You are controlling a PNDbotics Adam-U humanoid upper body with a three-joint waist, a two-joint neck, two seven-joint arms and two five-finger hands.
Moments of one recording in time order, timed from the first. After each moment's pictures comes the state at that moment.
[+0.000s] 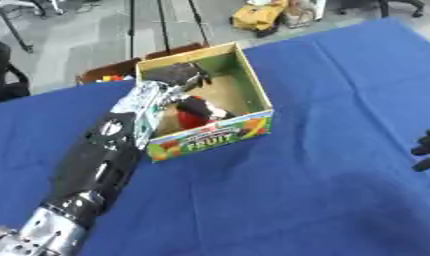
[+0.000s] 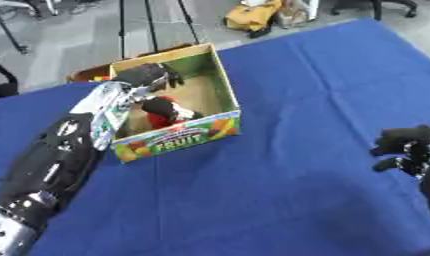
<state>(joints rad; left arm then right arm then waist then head) -1.18 0.28 -0.13 -0.88 -1.19 0.00 -0.21 -0.32 -0.38 -0.02 -1.77 -0.19 -0.05 0.12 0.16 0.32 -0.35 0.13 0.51</state>
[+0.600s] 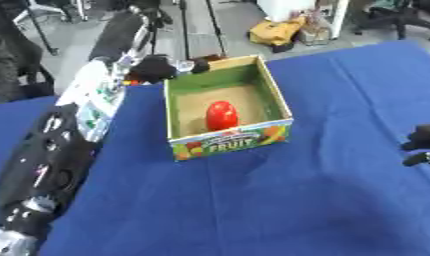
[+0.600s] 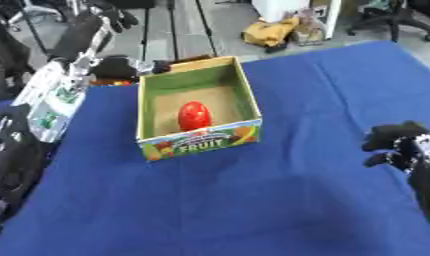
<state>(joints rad) -0.95 0.43 -0.12 -1.30 -0.68 0.02 0.08 -0.29 -0.38 -0.03 -1.77 -0.20 -0.05 0.11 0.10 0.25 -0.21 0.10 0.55</state>
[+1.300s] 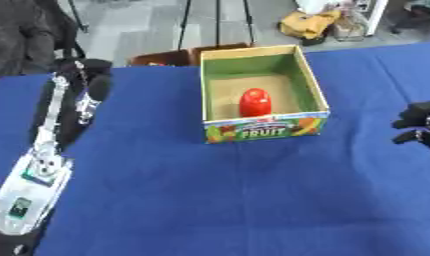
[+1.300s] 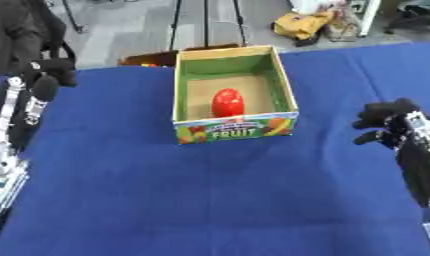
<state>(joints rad) -0.44 0.36 -0.07 -1.68 -0.13 -0.10 0.22 -0.28 -0.36 -0.04 -1.80 -0.21 -0.06 0.09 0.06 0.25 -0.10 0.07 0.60</state>
